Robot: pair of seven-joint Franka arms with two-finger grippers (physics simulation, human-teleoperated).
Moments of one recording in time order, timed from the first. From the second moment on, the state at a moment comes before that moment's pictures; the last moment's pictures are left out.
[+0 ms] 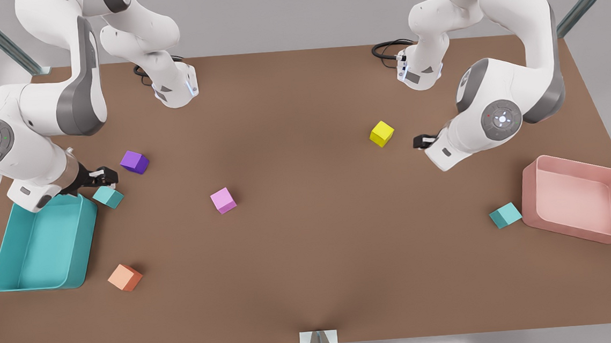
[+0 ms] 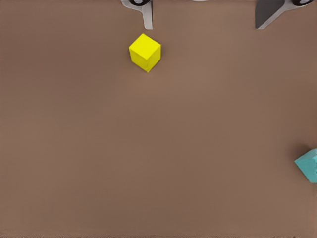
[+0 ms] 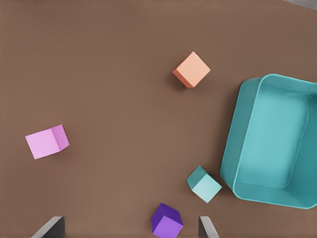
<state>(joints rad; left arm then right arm) 0.13 0.23 -0.47 -1.51 0.03 1.41 -0.23 0.14 0.21 -0.11 -1.41 -0.08 1.50 -0.16</state>
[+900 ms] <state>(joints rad) 0.13 0.23 -0.47 -1.49 0.03 1.42 -0.25 -0.08 0.15 -0.27 -2.16 0.02 2.15 0.18</state>
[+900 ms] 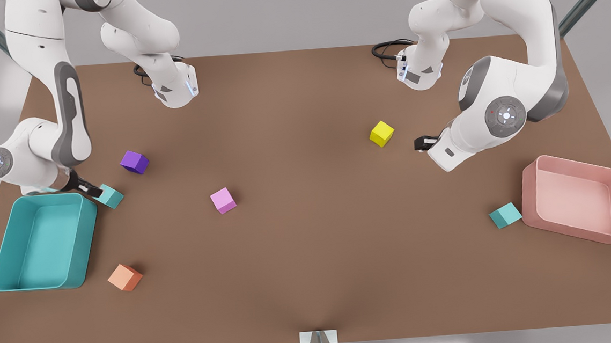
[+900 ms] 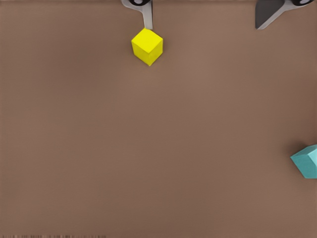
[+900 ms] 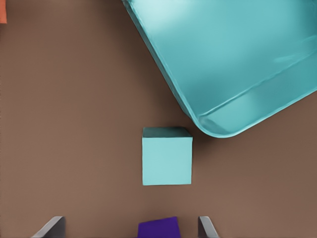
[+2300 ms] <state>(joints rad) 0.18 0.25 -0.47 -1.50 0.04 1.46 -0.25 -0.12 0.30 -0.27 -2.24 0.06 2.32 0.07</state>
